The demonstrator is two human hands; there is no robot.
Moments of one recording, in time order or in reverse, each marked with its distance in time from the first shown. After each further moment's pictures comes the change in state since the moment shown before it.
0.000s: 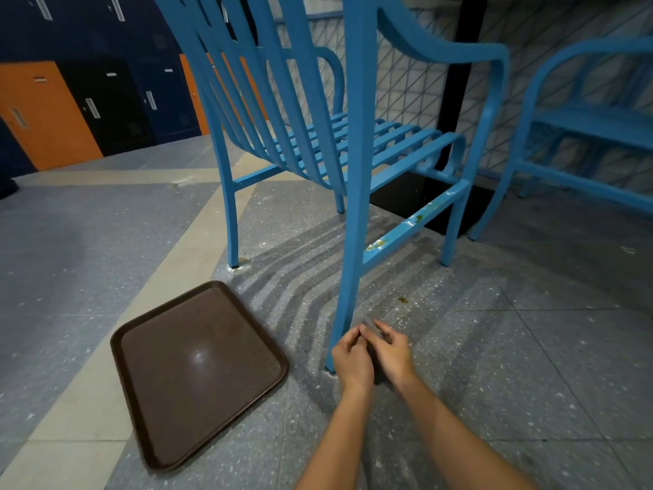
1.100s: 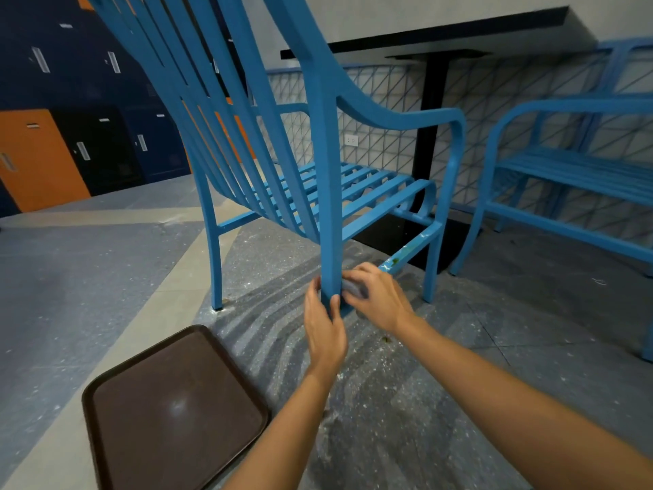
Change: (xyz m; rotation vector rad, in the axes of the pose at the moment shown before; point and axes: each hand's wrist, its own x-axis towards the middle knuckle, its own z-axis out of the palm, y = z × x) left_hand 0.027 0.111 0.038 0.393 -0.060 0.792; right_hand 0.047 -0.172 -0.020 -0.911 -0.117 -0.841
